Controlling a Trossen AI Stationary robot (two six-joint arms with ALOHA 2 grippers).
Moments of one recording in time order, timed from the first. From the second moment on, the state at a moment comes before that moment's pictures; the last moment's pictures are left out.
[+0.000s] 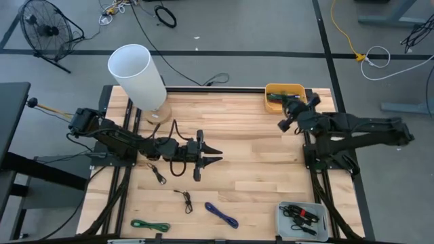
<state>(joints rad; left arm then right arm) -0.24 1.49 0.72 0.88 -0.24 -0.04 -0.01 0.75 0.79 -0.70 0.96 0.14</state>
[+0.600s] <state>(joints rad) -0.24 1.49 0.72 0.88 -0.24 -0.04 -0.59 0.69 0.73 -0.64 0.66 0.00</state>
